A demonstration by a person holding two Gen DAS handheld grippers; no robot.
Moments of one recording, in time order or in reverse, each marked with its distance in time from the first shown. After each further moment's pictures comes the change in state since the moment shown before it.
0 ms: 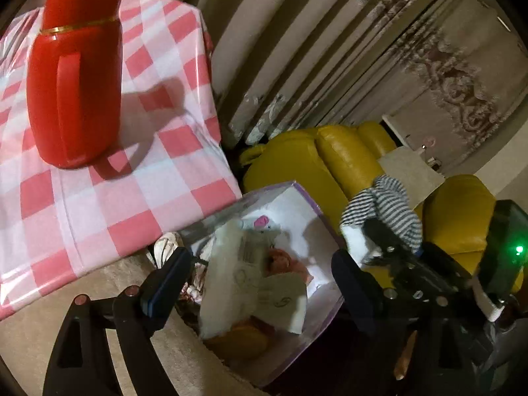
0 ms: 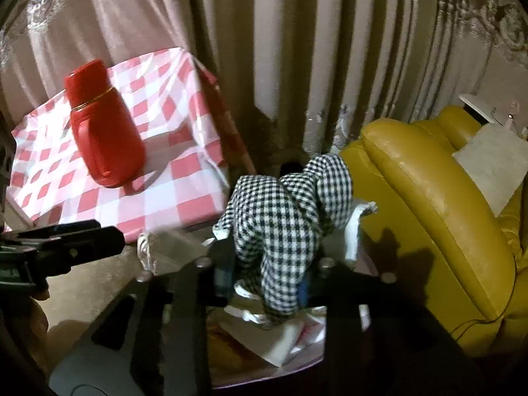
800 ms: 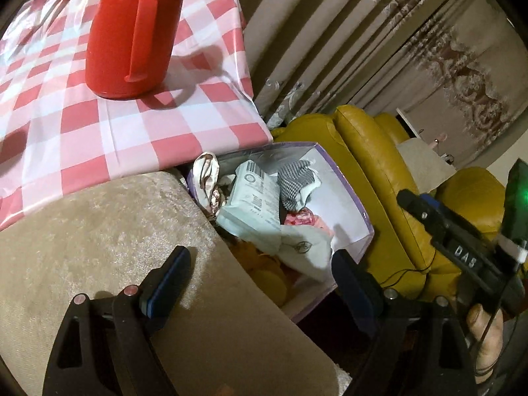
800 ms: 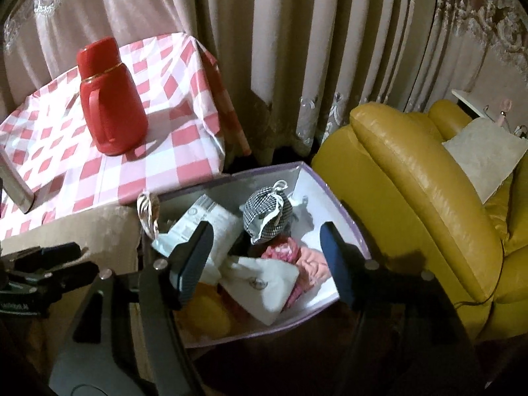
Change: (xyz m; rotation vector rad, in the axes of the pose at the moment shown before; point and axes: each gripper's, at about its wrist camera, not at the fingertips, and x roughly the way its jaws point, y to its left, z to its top) left arm -0.032 0.019 -0.083 -0.047 -0.006 0.053; right arm -0.029 -0.002 -0.043 -0.032 0.050 -0.017
